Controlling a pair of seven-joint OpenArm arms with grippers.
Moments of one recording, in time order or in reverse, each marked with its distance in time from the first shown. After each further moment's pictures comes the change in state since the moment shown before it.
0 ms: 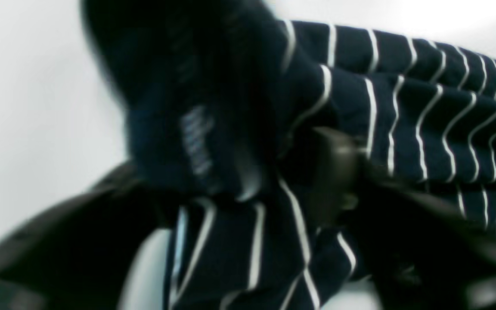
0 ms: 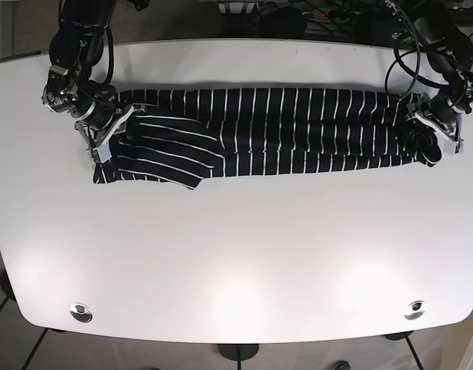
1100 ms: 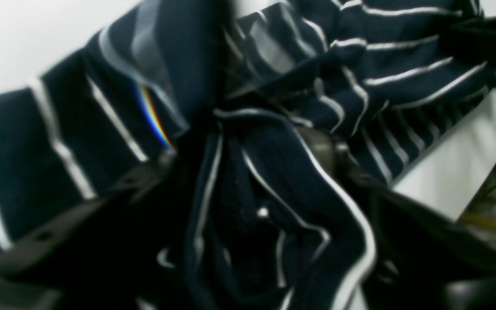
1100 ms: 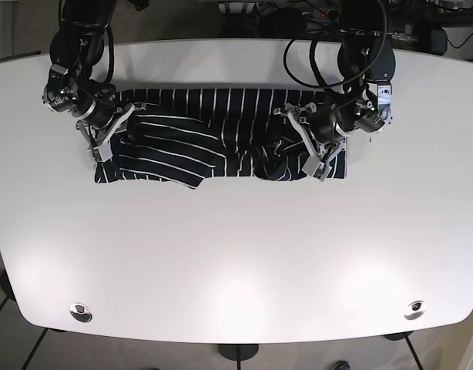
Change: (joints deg) left arm 1.0 13.2 42.1 24.3 1.6 15.1 -0.9; right arm -0.1 -0.1 0.0 -0.1 0.3 0.4 0.0
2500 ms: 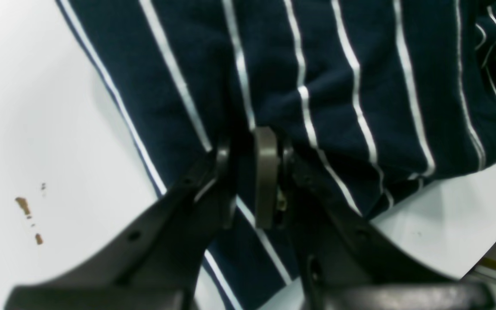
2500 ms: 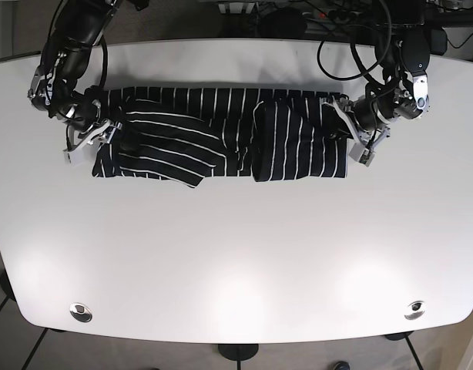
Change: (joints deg) left arm 4.8 -8.9 -9.6 -4.1 -0.2 -8.0 -3.5; right arm 6.3 -0.2 12.2 -11.7 19.9 -0.5 -11.7
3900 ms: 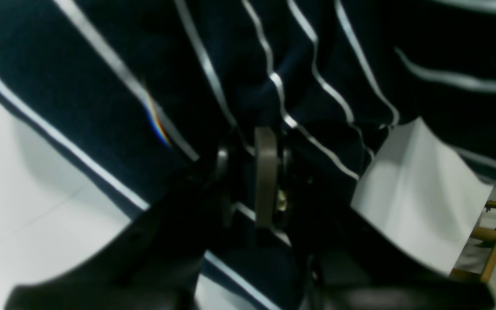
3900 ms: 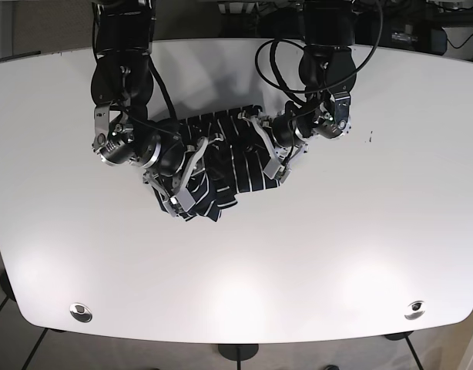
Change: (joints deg) left arm -9.4 21.2 7.0 -11.0 13.9 -0.4 -2.6; right arm 6.2 -8.0 -33.1 26.8 -14.4 -10.7 -2.2
